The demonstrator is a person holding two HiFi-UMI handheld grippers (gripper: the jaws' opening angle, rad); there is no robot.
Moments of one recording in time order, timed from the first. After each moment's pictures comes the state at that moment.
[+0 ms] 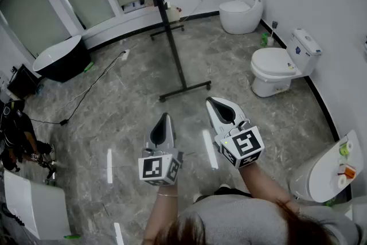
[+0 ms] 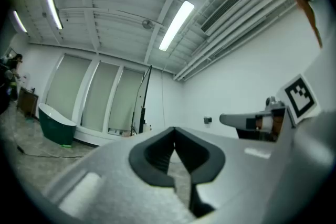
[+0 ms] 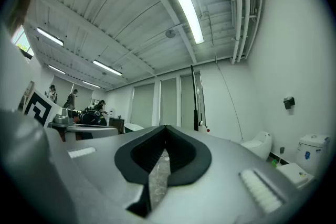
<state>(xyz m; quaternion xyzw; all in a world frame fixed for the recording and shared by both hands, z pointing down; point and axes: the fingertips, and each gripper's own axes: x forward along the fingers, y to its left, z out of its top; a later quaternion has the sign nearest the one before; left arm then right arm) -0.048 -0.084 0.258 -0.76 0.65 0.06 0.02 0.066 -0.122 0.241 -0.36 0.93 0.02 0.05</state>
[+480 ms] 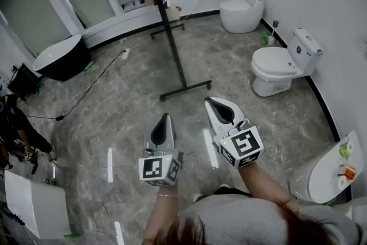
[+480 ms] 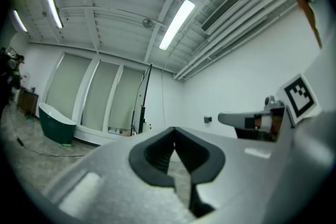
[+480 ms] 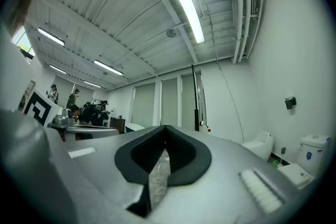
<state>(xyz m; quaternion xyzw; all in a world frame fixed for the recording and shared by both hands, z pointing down) -0.044 -0.088 0.264 -0.76 0.65 0.05 0.01 0.065 -0.126 0.242 -0.35 0.93 0.02 0.05</state>
